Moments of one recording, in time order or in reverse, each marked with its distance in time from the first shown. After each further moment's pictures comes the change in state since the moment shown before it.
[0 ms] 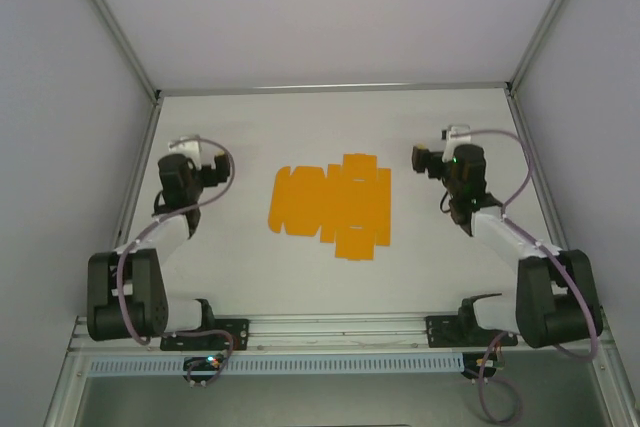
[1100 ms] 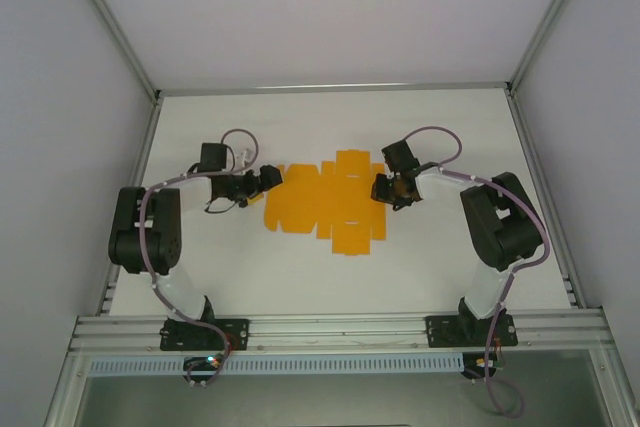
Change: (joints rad) left arm -0.142 0.431 0.270 -0.475 0.688 -0.408; right arm 0.235 0.524 0.306 -0.507 -0.216 0.451
